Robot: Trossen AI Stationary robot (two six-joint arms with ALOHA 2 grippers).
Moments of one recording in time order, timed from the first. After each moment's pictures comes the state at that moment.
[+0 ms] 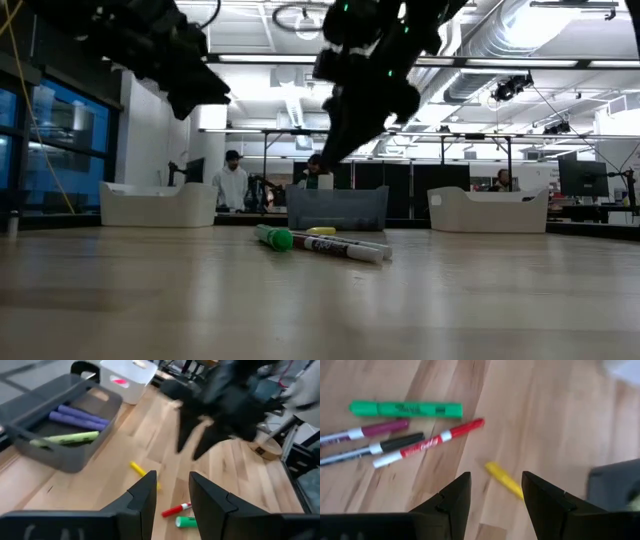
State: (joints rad) left arm 0.64 0.88 0.61 -0.14 0.52 -0.13; right arm -0.15 1.82 1.33 -0.47 -0.05 -0.45
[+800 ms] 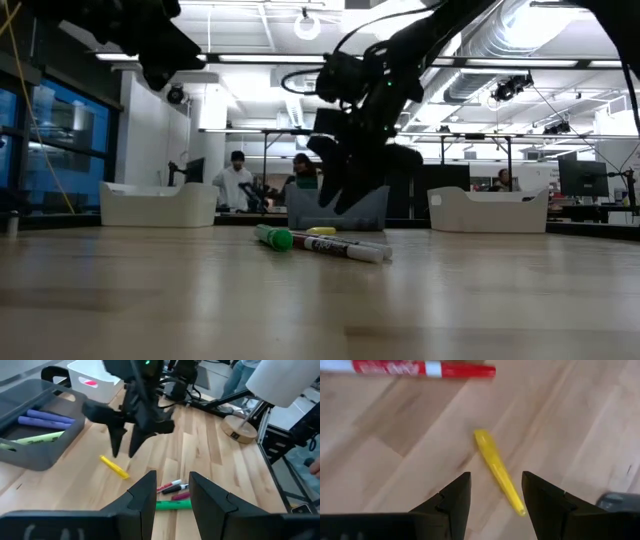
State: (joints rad) left arm 0.30 0.64 0.61 -0.32 0.26 -0.20; right arm -0.28 1.97 1.33 -0.41 -0.15 -0.90
